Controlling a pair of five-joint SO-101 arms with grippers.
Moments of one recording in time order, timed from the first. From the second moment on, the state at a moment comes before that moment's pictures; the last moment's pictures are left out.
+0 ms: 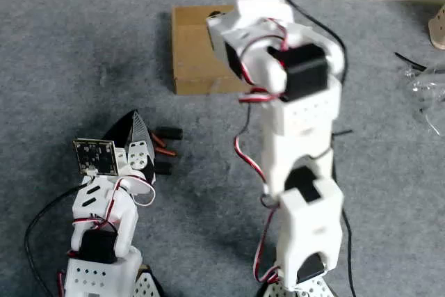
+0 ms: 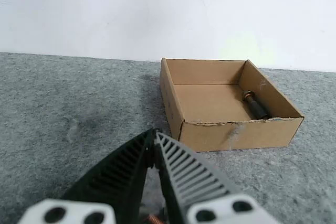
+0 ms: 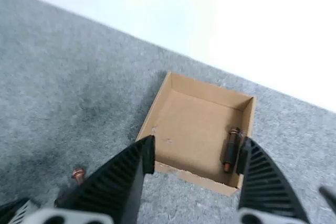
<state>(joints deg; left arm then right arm) 0.9 -103.3 94.2 27.0 10.1 -25.4 19.7 -83.3 99.9 4.8</state>
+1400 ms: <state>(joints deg) -1.7 -103.3 92.0 31.2 10.4 -41.4 -2.9 24.3 46.9 16.7</state>
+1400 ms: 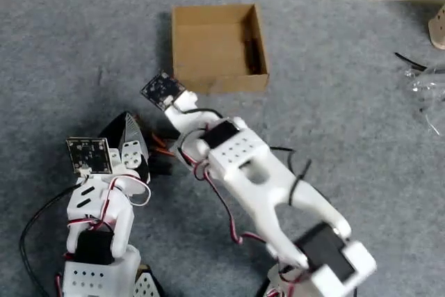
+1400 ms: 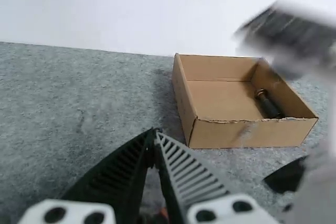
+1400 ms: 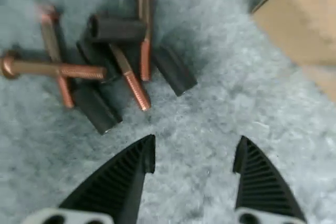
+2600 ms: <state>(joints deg) -4.4 -103.3 92.0 31.2 10.4 -44.7 31.0 -4.9 50.8 25.1</state>
